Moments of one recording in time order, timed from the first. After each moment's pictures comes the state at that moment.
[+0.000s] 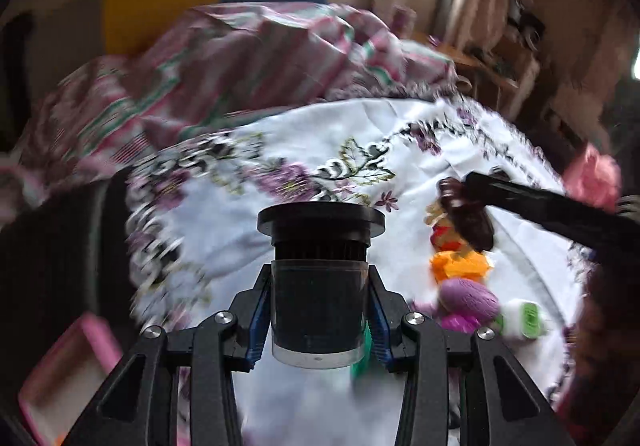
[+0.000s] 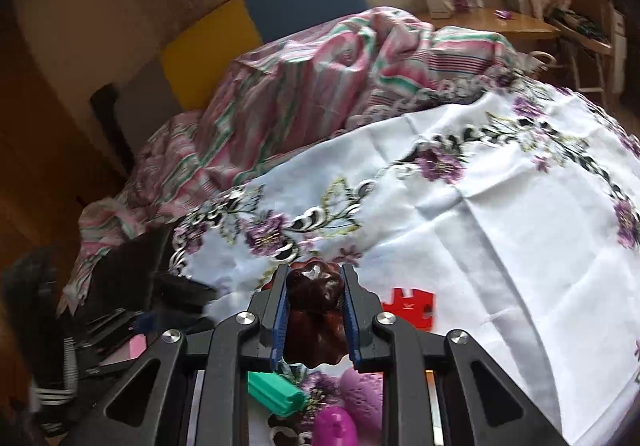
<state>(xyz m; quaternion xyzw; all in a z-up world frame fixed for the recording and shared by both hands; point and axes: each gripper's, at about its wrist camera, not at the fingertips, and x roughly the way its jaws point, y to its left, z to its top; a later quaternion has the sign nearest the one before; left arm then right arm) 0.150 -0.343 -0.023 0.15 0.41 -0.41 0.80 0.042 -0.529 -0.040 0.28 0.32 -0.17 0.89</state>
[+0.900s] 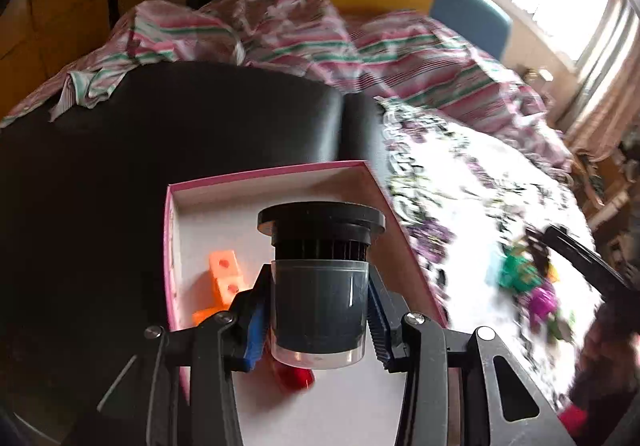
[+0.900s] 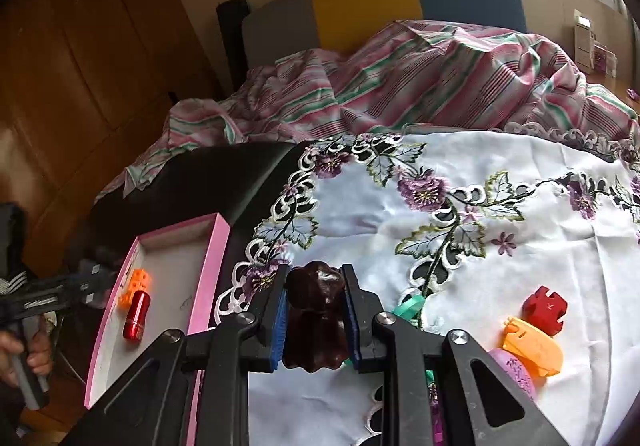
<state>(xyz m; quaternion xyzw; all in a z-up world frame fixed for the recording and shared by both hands) 0.168 -0.119 -0.050 -0.01 0.48 -0.20 0.86 0.075 -0.411 -0.048 0.15 0.36 0.02 0.92</state>
